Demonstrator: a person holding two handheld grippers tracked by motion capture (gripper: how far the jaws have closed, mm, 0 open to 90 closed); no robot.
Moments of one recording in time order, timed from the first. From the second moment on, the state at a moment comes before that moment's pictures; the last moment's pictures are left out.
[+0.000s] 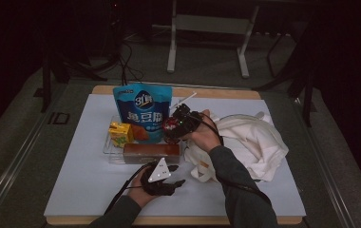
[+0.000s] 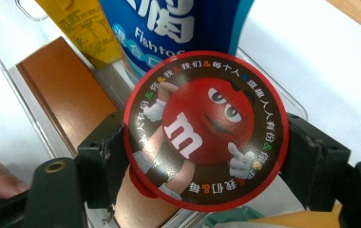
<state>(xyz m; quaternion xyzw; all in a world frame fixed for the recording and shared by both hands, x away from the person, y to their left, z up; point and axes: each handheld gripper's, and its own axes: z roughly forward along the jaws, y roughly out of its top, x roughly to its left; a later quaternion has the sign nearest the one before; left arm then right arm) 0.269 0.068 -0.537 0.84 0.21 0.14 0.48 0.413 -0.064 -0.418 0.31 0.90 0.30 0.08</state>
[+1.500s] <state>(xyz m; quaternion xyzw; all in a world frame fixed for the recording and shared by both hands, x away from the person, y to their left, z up) 0.268 0.068 -0.538 0.84 0.21 0.14 0.48 0.415 -0.063 -0.449 0.31 0.90 0.29 0.08</state>
